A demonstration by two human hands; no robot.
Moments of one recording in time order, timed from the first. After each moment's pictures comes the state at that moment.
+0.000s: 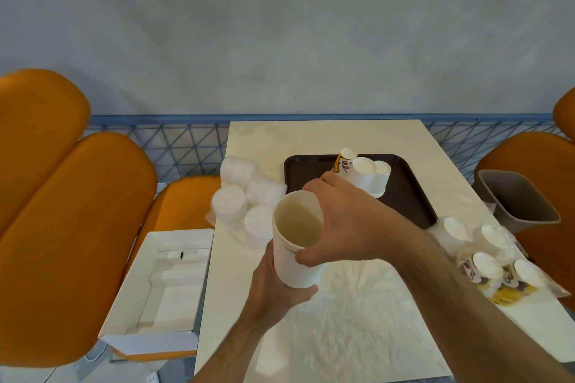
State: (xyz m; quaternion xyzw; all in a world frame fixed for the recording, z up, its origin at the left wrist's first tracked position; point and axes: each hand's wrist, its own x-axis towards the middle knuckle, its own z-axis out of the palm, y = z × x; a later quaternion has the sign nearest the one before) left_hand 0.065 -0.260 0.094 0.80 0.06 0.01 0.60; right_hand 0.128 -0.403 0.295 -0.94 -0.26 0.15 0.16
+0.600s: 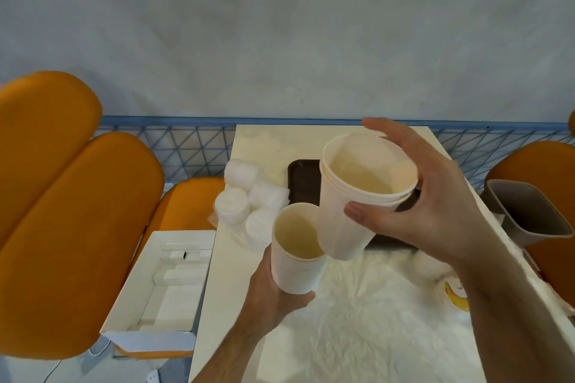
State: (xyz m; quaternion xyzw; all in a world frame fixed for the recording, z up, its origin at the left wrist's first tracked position) left_hand 0.064 -0.262 0.095 0.79 0.10 -0.01 0.61; right_hand 0.119 -0.465 0.332 -0.85 -0.26 -0.09 0.45
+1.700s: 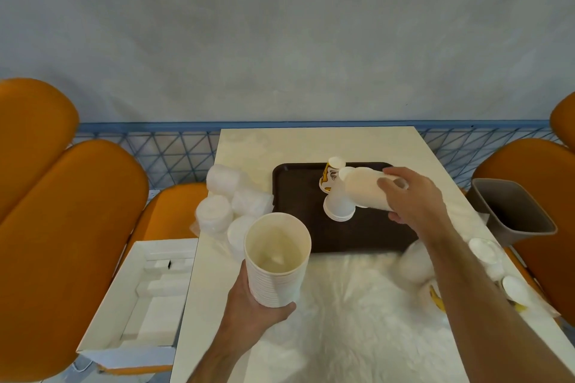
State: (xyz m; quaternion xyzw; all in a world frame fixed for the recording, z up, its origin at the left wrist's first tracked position) left_hand 0.062 -0.266 0.097 0.80 0.11 0.00 0.59; right_hand 0.222 -0.531 0.227 -0.91 0.12 -0.02 0.41
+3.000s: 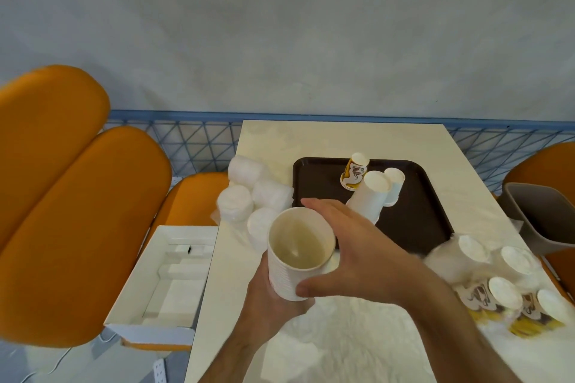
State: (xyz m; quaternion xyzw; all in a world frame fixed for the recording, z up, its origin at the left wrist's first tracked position) left_hand 0.066 -0.269 0.092 0.81 0.11 0.00 0.57; right_hand 0.127 -0.436 0.262 -0.88 -0.30 0.19 0.32
